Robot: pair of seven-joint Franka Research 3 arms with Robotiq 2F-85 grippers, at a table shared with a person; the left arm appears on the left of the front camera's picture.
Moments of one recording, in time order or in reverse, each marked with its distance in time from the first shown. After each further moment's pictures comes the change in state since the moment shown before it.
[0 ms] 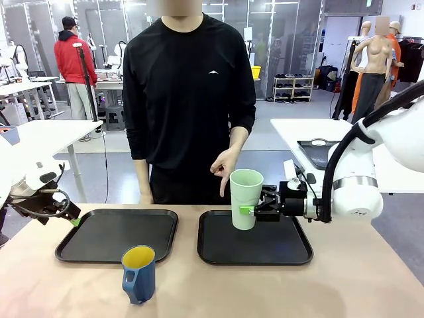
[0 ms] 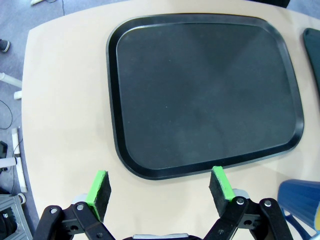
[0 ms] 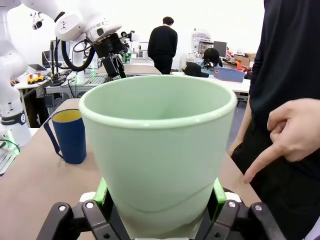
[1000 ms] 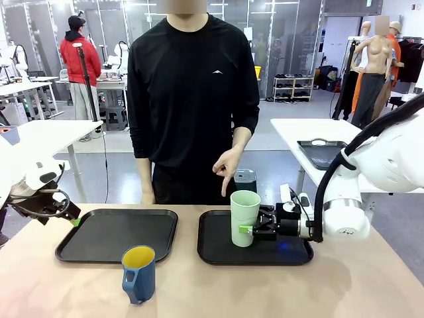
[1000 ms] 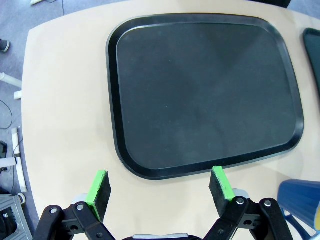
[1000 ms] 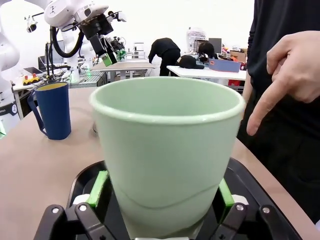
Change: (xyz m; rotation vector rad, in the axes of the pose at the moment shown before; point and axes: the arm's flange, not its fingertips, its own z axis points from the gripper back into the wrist) left arm 0.000 0.000 0.000 0.000 0.000 0.000; right arm -0.083 -0.023 -0.005 -0.020 -0.018 -0.038
